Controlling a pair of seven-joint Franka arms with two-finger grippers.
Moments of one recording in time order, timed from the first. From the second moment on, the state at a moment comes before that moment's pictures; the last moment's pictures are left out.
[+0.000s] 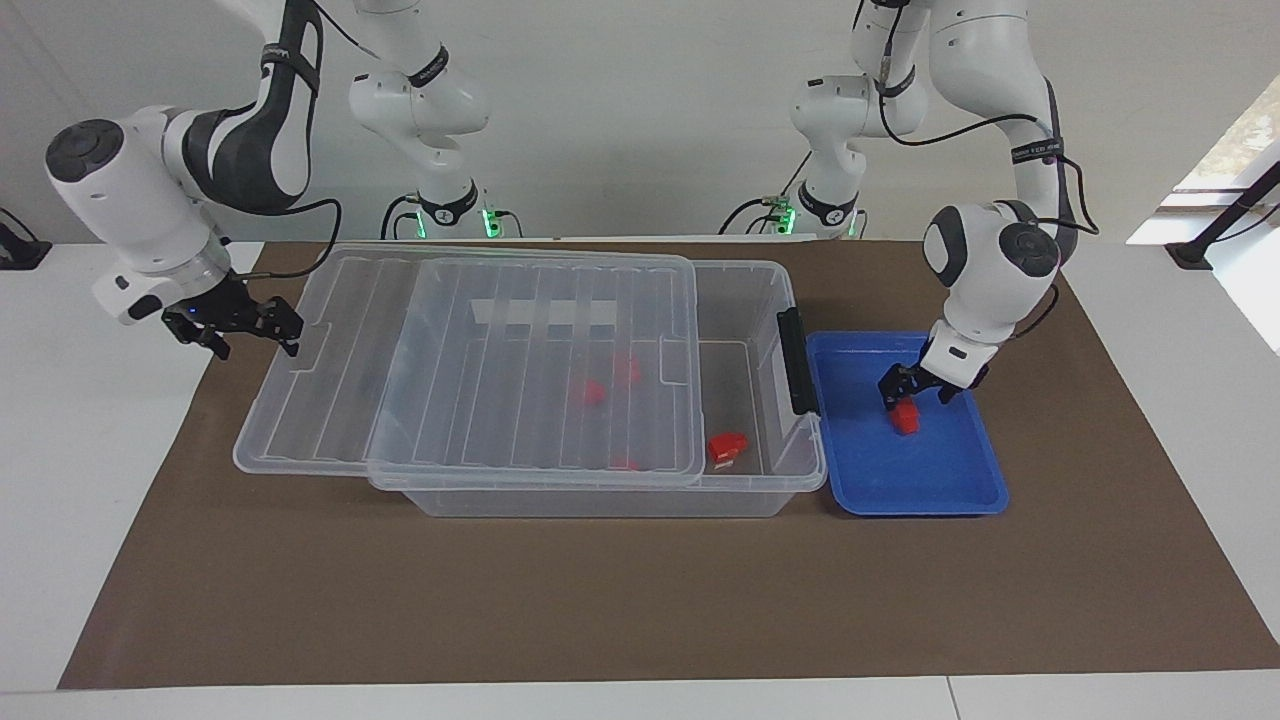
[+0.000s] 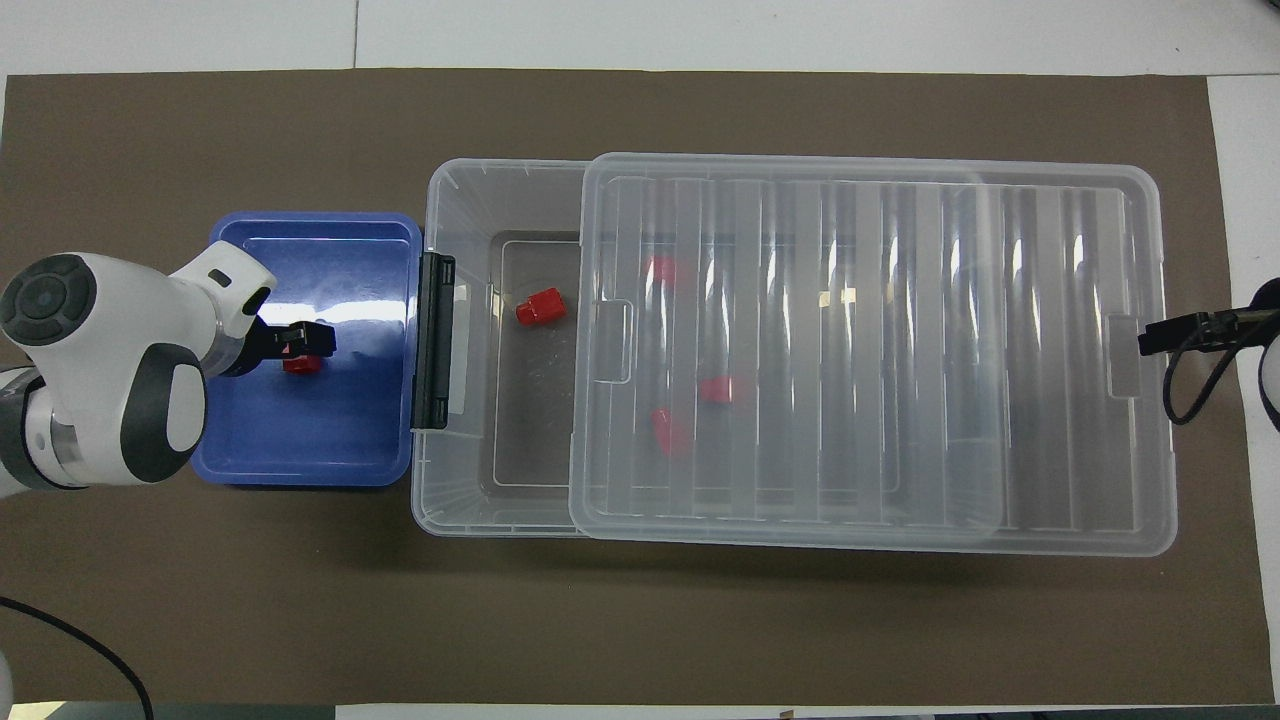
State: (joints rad) left arm -0.11 0.13 0.02 -2.21 -0.02 2.37 -0.13; right arm -0.06 0.02 -0.21 -1.97 -0.01 1.97 -0.30
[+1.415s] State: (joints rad) left arm -0.12 -0.09 -0.03 -1.99 -0.02 1.97 -0.14; right arm -0.12 0.02 -0.21 -1.96 -0.02 1.97 -0.40
